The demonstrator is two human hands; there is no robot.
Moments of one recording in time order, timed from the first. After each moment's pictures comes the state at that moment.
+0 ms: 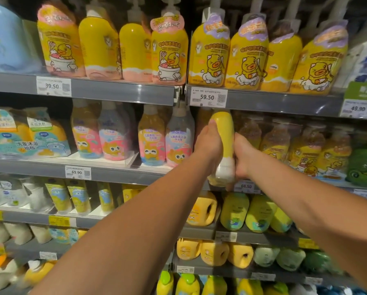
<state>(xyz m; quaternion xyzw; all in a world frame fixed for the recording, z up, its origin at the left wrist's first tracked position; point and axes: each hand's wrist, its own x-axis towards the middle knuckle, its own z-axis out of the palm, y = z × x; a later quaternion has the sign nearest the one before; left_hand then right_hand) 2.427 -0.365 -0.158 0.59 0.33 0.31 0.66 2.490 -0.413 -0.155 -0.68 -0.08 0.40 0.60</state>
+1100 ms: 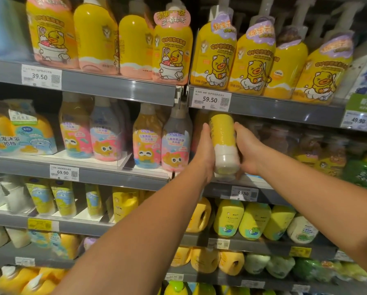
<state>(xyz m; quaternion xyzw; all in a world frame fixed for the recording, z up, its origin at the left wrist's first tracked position) 2.421 -0.361 -0.157 0.41 0.21 0.25 0.85 2.481 -0.419 -0.124 -0.70 -0.18 0.33 0.61</state>
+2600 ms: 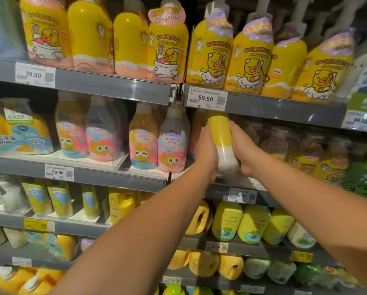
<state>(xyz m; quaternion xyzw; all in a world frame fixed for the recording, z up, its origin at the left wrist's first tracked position) 2.457 -0.353 -0.178 0.43 0.27 0.35 0.79 2.498 -0.412 -0.136 -0.71 -0.23 0.29 0.59</state>
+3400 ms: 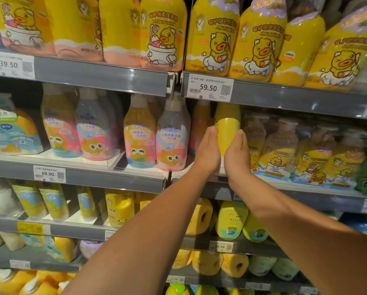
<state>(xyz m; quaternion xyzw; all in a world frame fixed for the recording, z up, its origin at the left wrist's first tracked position) 2.454 -0.341 -0.198 0.67 0.21 0.36 0.62 2.490 -0.388 -0.191 -0.75 -0.19 0.05 0.64</state>
